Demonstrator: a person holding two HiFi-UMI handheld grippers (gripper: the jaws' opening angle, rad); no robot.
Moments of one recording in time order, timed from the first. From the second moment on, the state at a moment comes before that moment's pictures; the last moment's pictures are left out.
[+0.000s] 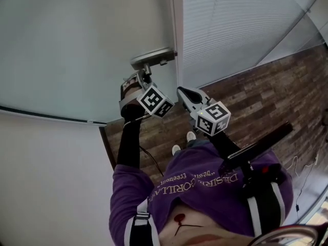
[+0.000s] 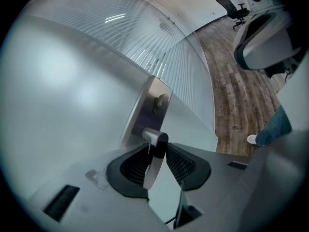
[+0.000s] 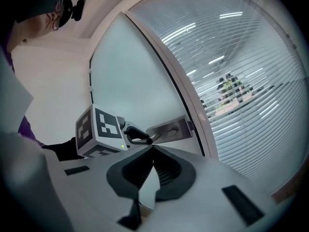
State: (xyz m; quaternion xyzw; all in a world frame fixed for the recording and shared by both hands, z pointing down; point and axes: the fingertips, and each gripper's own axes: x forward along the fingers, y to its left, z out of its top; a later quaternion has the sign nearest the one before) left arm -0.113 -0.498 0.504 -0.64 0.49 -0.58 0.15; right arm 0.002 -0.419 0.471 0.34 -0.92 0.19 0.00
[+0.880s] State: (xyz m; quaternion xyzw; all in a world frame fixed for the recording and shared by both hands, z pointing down) left arm -0.114 -0.503 0.499 -0.62 0.52 -0.58 0.12; right arm 0.028 -0.433 0.469 0.31 -0.93 0.19 0.00
